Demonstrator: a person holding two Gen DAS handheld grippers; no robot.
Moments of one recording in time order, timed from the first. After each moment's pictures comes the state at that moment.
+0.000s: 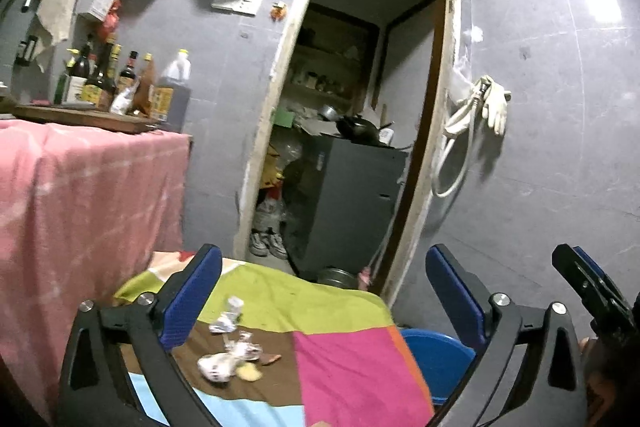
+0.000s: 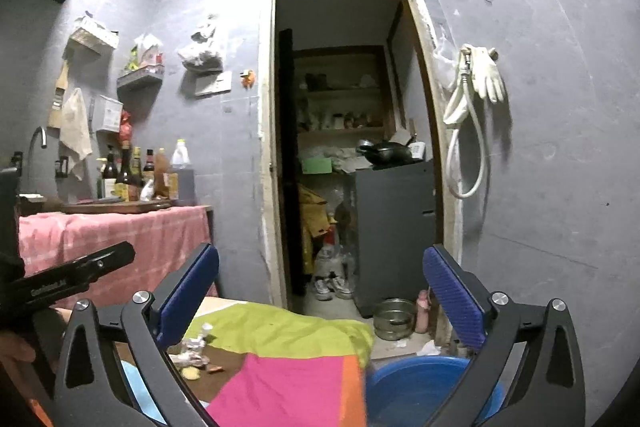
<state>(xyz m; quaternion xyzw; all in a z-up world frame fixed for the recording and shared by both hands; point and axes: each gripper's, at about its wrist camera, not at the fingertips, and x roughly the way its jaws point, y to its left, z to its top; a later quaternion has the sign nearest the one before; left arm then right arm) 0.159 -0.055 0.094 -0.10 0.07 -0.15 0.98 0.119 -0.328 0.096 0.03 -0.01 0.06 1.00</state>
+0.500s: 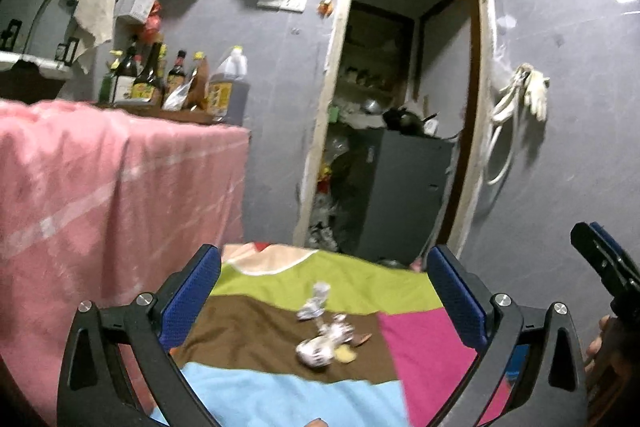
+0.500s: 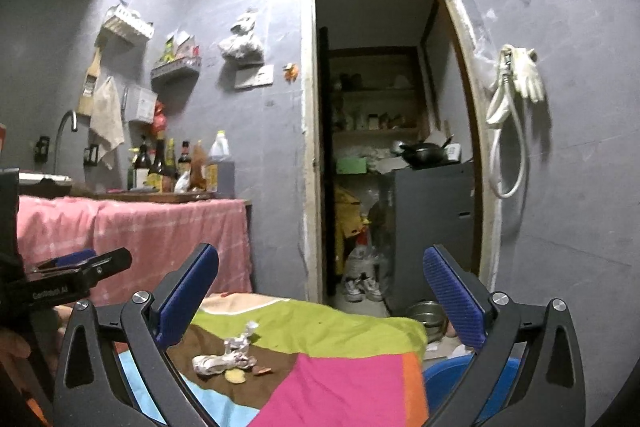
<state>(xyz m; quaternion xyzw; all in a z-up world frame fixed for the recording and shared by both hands) 0.155 0.011 0.050 -0.07 0.09 -0.07 0.99 0.135 -0.258 0.071 0.01 -0.01 0.12 0.99</state>
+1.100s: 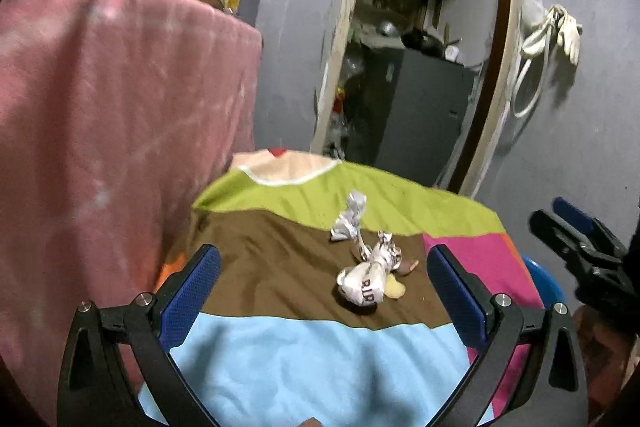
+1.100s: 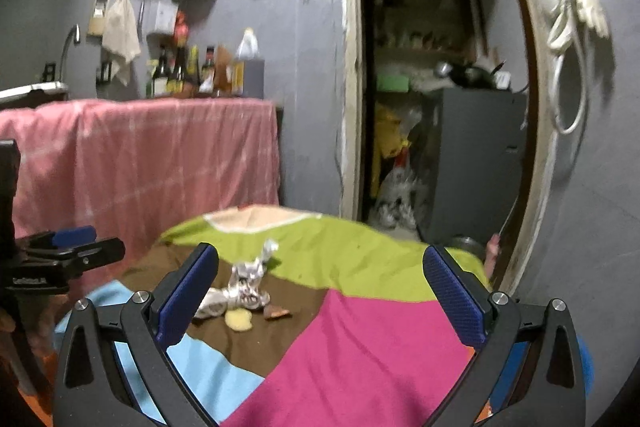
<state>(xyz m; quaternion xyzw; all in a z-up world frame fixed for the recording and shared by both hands) 0.224 0.023 -0.026 -0.07 0.24 -0.08 0.96 0.234 -0.230 0.000 -0.03 0.15 0.19 0.97</state>
